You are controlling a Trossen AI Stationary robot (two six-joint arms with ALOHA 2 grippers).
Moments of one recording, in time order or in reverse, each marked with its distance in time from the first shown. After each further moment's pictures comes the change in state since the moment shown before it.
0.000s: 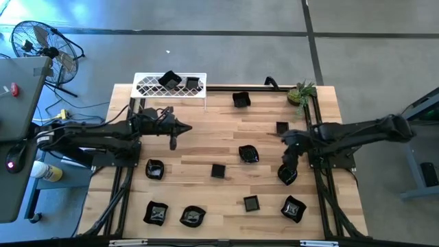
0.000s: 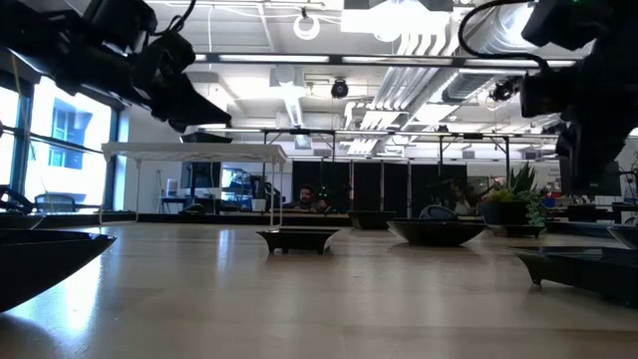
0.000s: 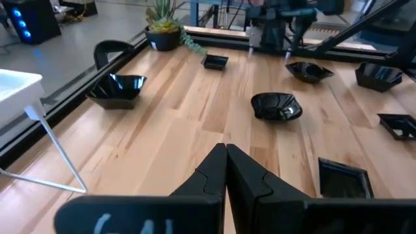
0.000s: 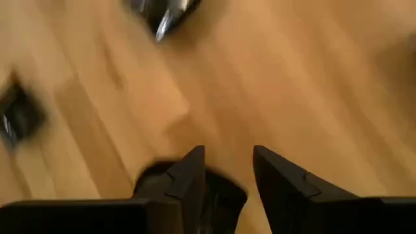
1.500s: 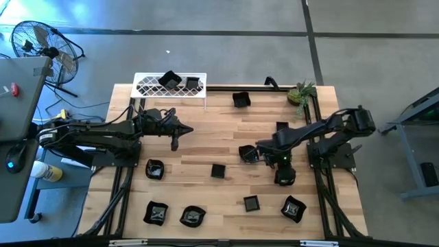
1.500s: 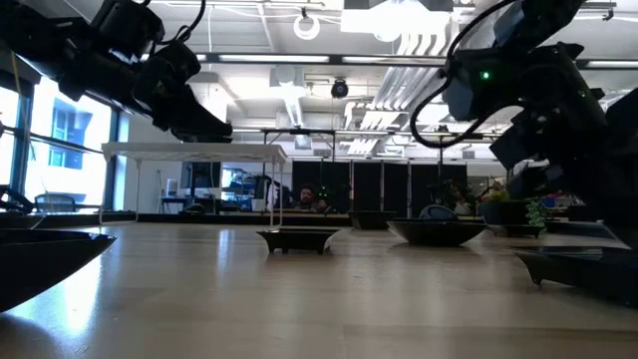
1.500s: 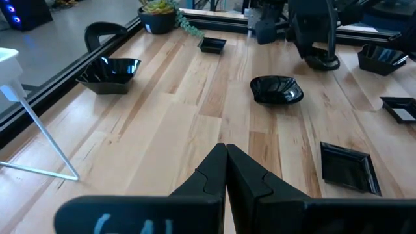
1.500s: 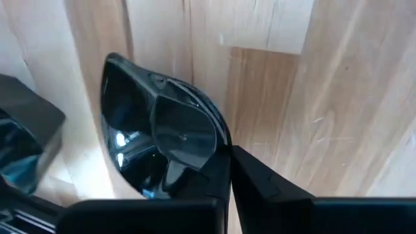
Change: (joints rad) left arm 0.000 0.063 0.000 0.008 0.014 0.011; right arm 0.010 0.706 0.262 -0.131 -0.241 -0.652
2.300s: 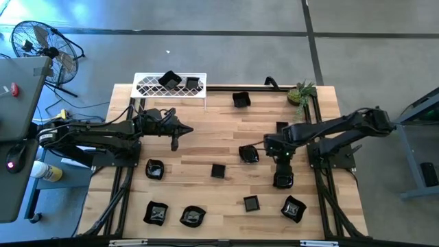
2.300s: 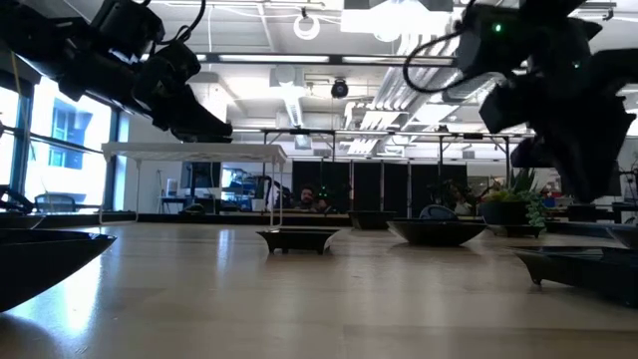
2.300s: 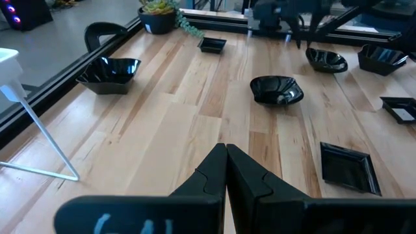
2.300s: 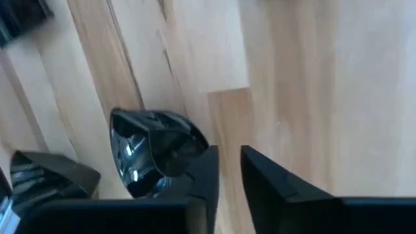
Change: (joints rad) left arm 0.000 0.000 0.000 -0.001 0.000 0.000; right arm -0.017 -0.206 -0.023 0.058 0.045 0.290
